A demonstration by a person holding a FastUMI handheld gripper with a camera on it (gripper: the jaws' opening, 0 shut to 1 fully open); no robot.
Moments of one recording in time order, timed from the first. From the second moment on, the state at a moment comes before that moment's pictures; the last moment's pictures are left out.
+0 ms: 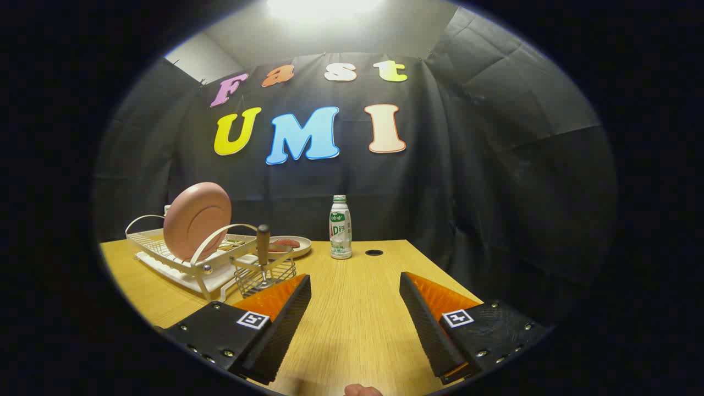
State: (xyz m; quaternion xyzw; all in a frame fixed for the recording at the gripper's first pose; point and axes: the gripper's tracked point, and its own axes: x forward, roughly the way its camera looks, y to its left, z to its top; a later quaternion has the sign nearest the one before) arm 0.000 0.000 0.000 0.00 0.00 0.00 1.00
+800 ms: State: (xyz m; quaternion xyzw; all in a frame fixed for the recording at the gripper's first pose) arm -0.021 0.031 0.145 -0.02 0.00 -0.04 1.00
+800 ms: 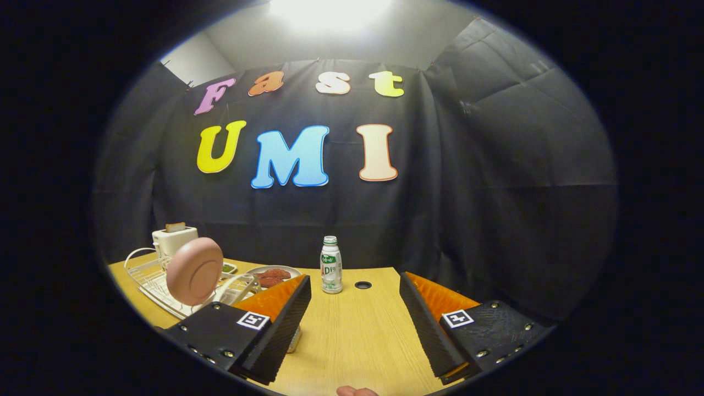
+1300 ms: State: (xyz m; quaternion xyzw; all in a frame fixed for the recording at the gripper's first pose) arm -0.029 0.149 0.221 -0.01 0.05 -0.03 1.00
